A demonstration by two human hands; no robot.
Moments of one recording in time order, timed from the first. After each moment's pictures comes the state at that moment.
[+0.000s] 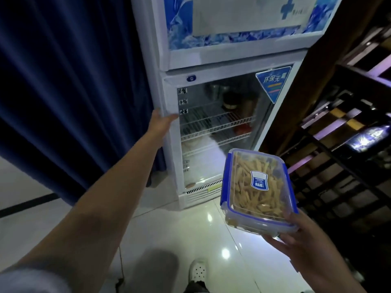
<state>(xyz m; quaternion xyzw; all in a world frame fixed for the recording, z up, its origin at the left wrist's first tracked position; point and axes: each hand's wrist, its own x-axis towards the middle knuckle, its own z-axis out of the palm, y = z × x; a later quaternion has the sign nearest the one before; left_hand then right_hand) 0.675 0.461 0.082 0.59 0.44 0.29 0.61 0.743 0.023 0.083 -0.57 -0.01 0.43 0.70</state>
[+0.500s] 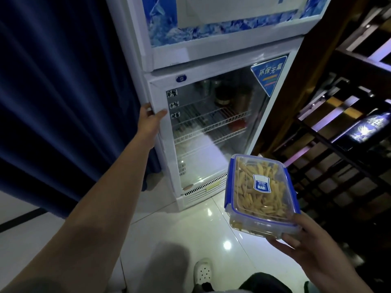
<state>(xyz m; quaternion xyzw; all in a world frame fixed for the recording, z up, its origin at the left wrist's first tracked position) 0.710 0.513 0.054 0.56 0.42 0.35 0.62 0.760 0.053 0.061 -0.57 0.06 0.42 0.71</state>
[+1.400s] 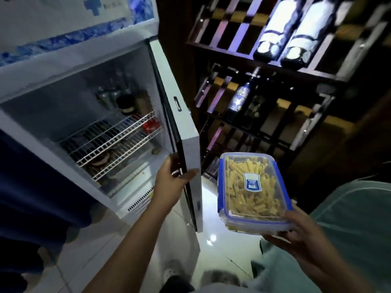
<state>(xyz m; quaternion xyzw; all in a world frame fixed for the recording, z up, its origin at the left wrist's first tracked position) 0.799 0.103 0.036 0.72 0.20 0.17 0.64 0.815 -0.212 0.058 -0.57 0.11 0.30 0.75</state>
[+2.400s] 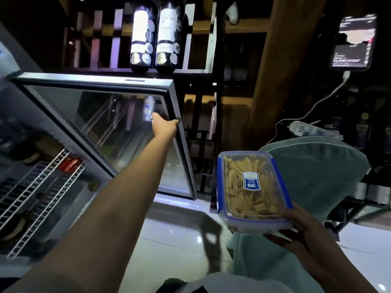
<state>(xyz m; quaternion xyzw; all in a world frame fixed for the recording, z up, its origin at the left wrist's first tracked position) 1.076 -0.083 0.074 0.83 0.22 0.08 0.51 0.787 -0.374 0.057 -0.51 0.28 0.10 0.81</state>
